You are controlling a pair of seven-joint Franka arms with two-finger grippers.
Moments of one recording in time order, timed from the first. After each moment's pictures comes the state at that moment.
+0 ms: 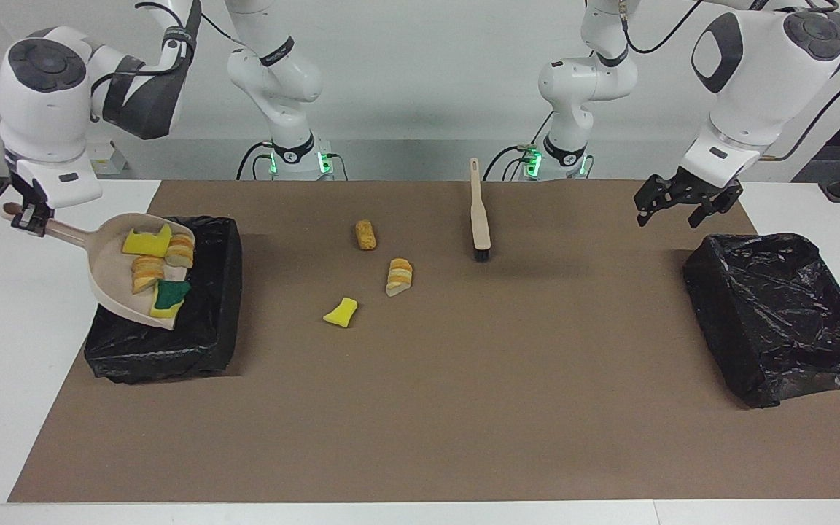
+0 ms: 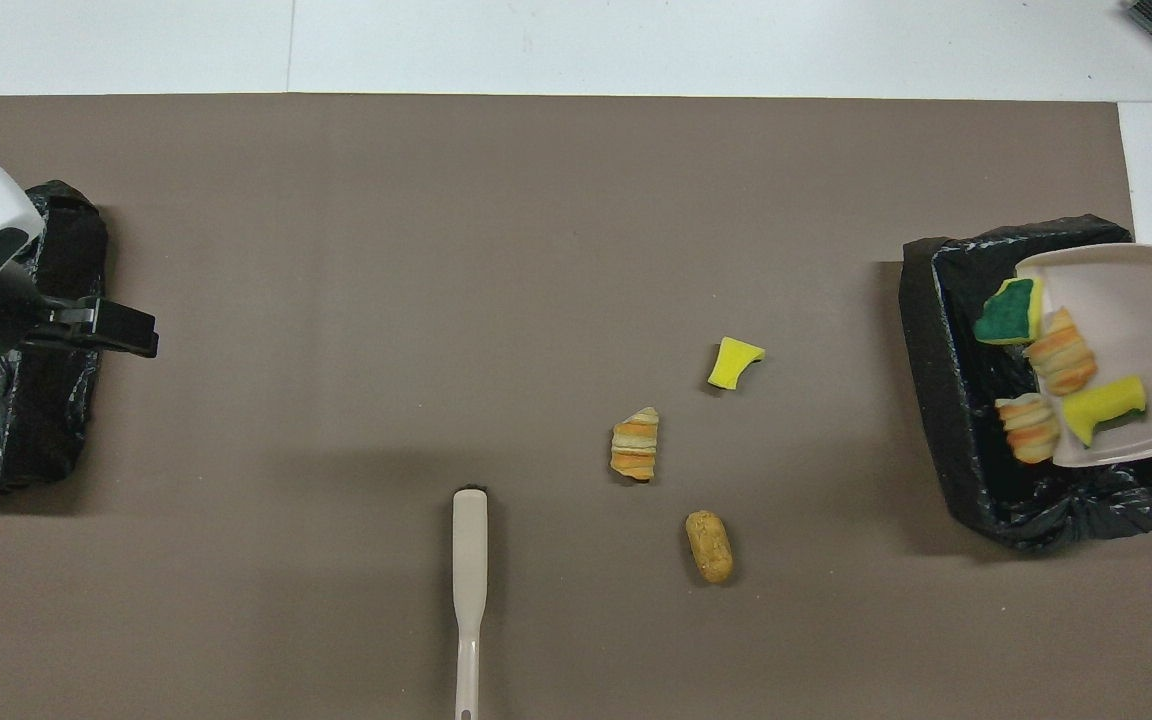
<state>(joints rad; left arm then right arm) 0.03 -0.01 -0.11 -1.71 -0.03 1.67 0.02 -0.31 0.05 0.13 -1.71 -0.69 1.84 -1.62</state>
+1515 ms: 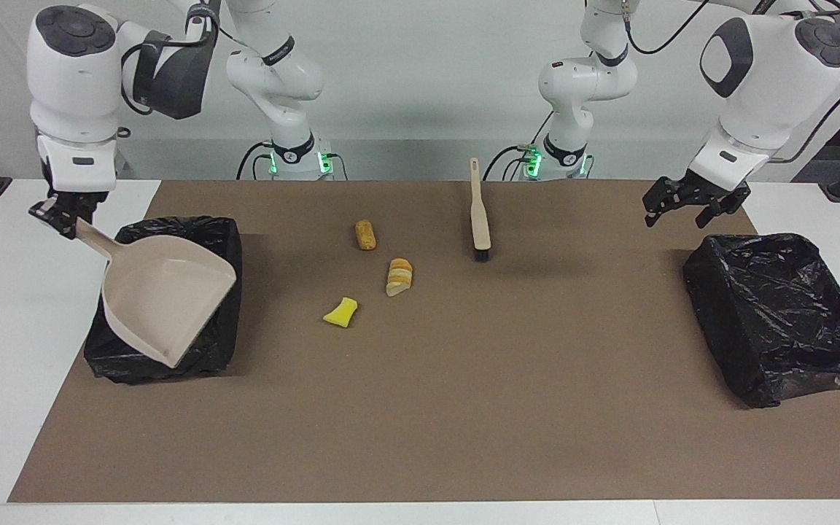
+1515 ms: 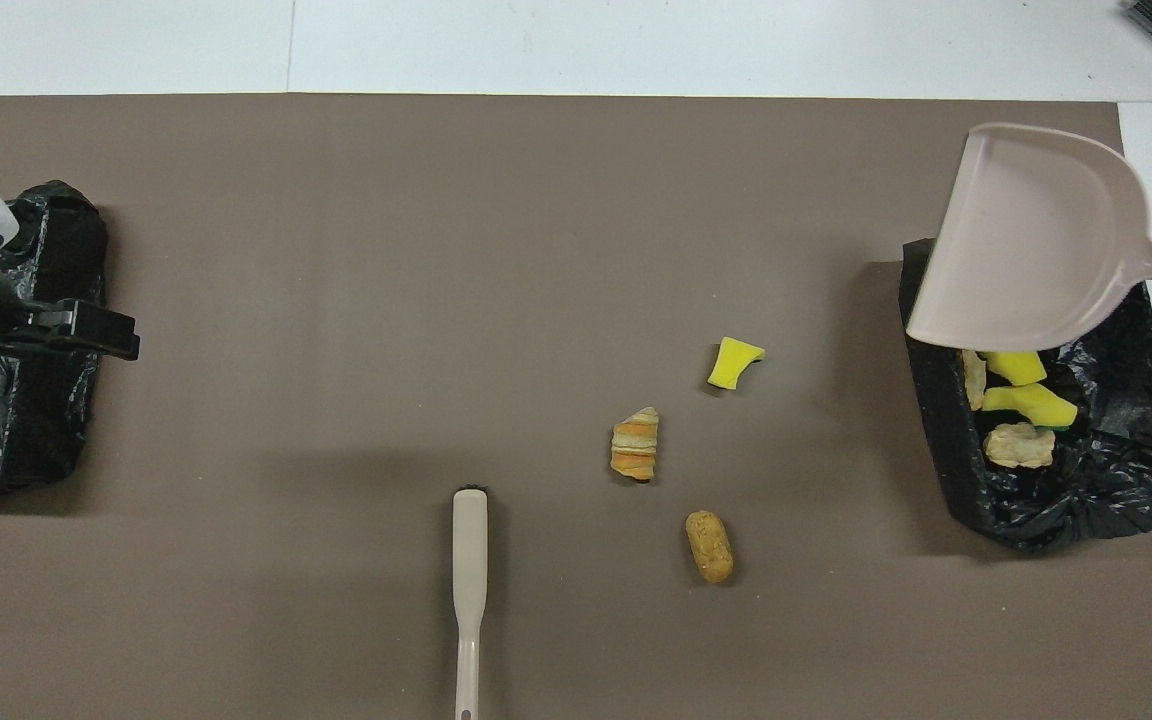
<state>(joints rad) 0.05 -0.01 -0.10 -1.72 -0.03 1.68 0.03 -0.18 0.06 0.14 -1.64 -0.45 1.81 -1.09</state>
